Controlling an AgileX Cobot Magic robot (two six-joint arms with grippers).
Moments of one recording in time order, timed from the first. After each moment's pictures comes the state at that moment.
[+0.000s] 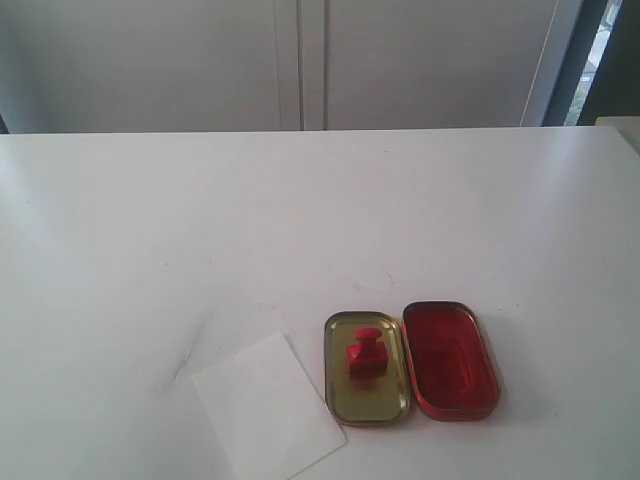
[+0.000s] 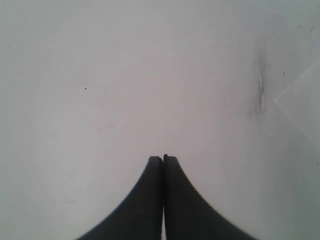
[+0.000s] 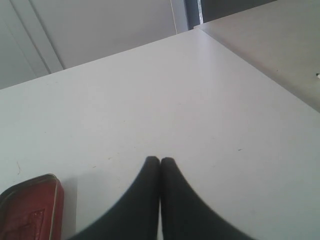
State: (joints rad) left arm 0.02 0.91 -0.80 -0.21 0.99 0.31; right arm -0.14 0.00 0.00 -0.03 0.34 0.29
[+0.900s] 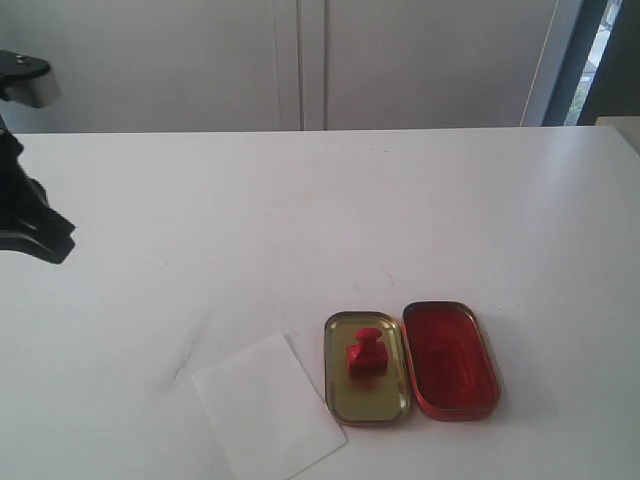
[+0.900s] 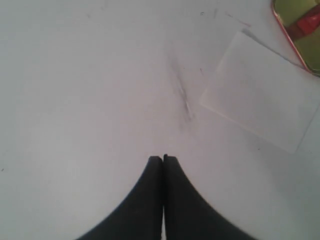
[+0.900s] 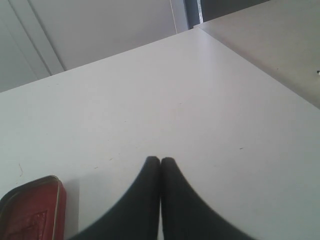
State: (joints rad) left arm -0.31 1.27 -1.08 -0.22 1.07 0.37; right arm -0.14 0.00 0.00 -0.03 0.34 0.31
